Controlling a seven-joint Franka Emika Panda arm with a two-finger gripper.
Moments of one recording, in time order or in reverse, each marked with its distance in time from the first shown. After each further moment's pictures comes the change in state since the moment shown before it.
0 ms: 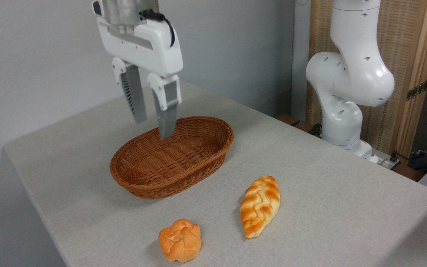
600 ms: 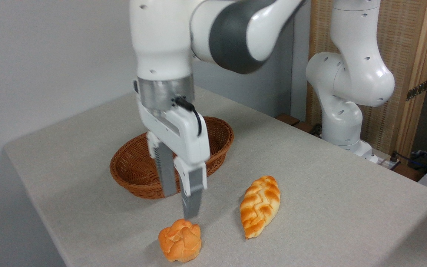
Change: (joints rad) arm 0.011 0.012 0.152 -0.291 0.076 0.366 0.356
